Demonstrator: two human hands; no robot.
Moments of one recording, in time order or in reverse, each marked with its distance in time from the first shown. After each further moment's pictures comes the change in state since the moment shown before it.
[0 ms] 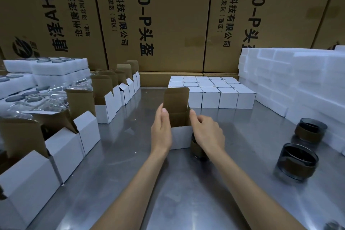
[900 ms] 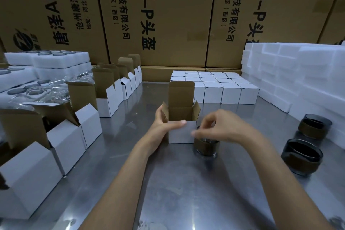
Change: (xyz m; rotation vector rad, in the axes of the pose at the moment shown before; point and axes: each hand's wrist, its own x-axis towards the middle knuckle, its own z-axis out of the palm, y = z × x) left_hand 0.022 -0.028 -0.025 -0.277 -0.486 -0.271; right_hand 0.003 0.006 -0.066 -0.298 -0.410 -0.324
